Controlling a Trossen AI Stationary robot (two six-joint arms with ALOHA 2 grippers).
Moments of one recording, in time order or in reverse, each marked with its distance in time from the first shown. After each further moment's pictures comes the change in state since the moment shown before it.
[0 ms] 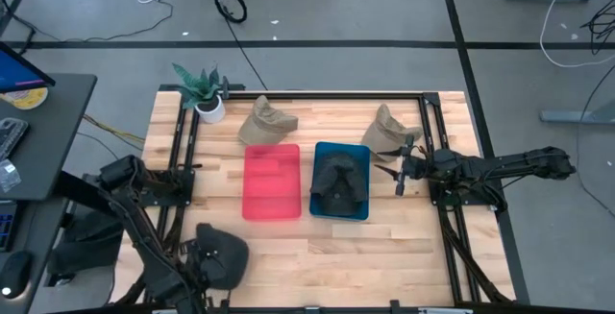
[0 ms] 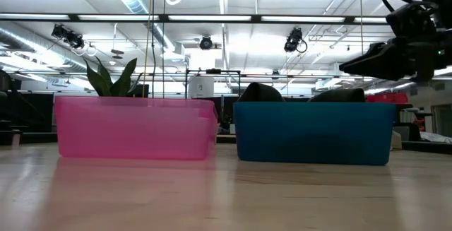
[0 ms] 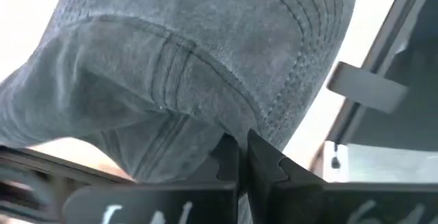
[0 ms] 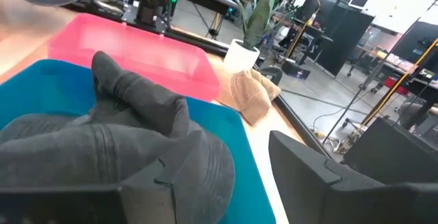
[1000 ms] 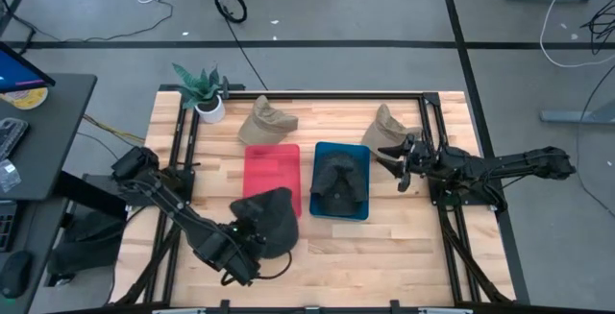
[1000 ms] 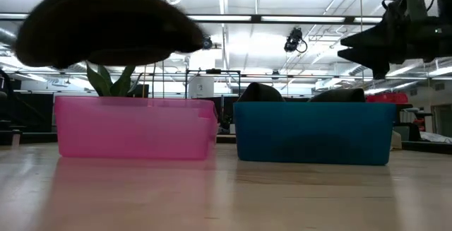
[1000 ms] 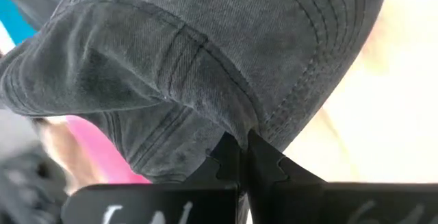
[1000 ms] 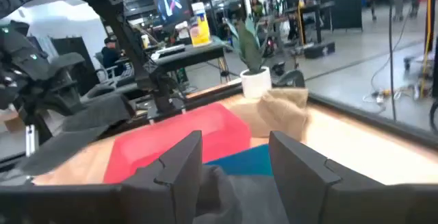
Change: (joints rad) left arm 0.346 -0.001 0.096 -0.089 -0.384 1.230; right arm 0.001 0.002 0.000 0.162 -0.002 0.566
